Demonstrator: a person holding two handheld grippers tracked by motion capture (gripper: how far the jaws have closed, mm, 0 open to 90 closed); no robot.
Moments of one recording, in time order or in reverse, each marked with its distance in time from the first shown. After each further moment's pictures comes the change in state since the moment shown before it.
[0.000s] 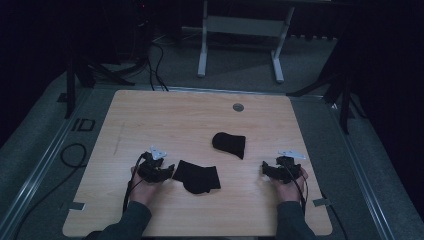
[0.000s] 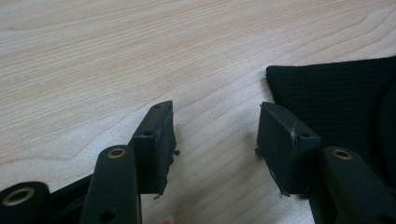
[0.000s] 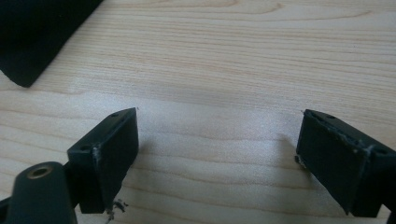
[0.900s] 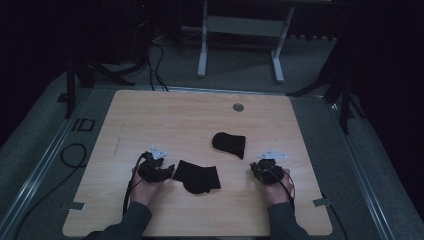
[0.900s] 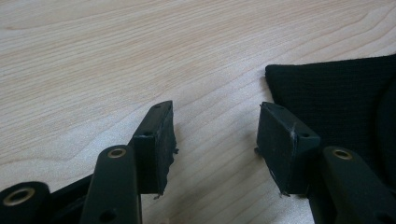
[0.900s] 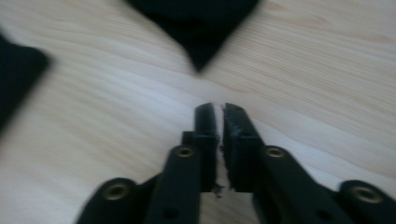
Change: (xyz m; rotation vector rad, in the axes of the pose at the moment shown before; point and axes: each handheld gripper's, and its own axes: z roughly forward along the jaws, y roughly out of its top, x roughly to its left) left arm 0.000 0.001 0.000 0.013 -0.003 0.002; right arm 0.058 0.011 -0.022 0.044 0.216 -0.232
